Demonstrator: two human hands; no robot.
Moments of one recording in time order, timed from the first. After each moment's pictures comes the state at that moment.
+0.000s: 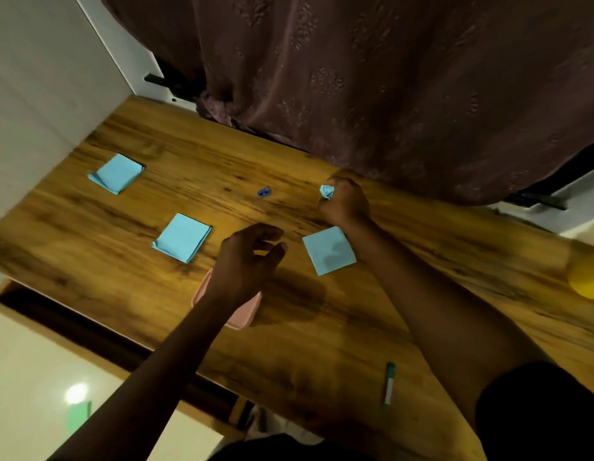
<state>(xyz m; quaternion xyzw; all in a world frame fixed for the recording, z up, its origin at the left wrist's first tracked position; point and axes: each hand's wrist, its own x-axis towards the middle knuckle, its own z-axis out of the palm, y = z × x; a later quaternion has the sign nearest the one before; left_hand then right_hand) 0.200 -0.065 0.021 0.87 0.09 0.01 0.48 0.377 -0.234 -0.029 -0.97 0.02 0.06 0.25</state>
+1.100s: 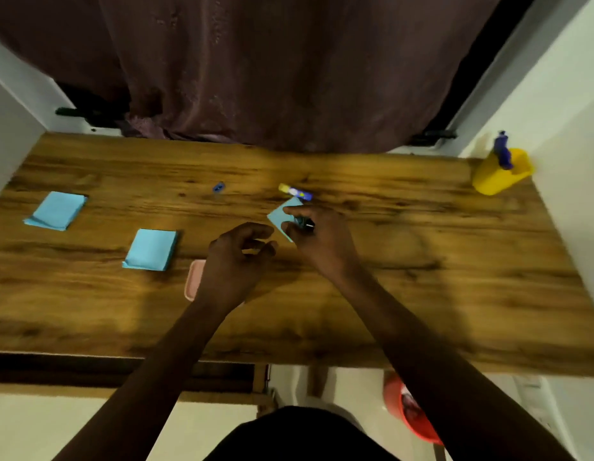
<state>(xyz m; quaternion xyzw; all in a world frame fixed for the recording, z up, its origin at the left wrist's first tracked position) 0.148 -0.064 0.038 0.84 -0.01 -0.04 0.53 0.170 -0.242 0.030 -0.90 0.01 -0.07 0.43</state>
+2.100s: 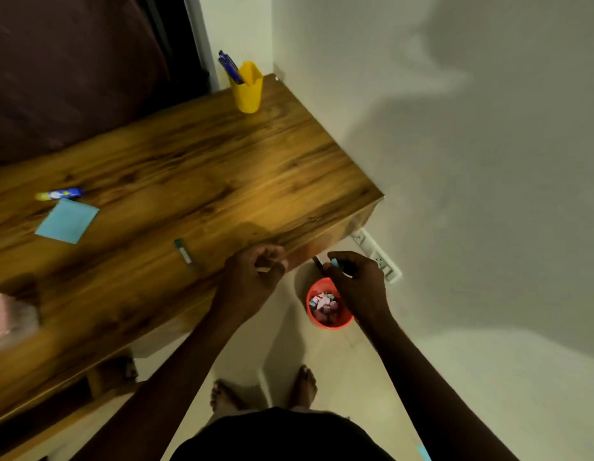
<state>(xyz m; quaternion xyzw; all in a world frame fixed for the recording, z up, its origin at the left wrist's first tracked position) -0.068 -0.343 -0.016 0.81 -0.29 -0.22 0.46 -0.225 -0.498 -0.039 -0.74 0.44 -0.16 0.48</state>
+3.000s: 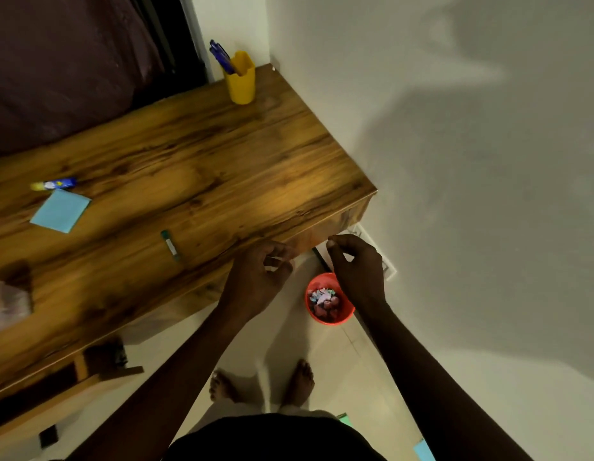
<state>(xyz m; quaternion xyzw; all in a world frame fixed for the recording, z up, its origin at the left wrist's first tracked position) -0.109 -0.382 -0.020 0.82 -0.29 -0.23 0.43 -0.235 -0.537 -0.044 -0.76 0.42 -0.20 0.45</state>
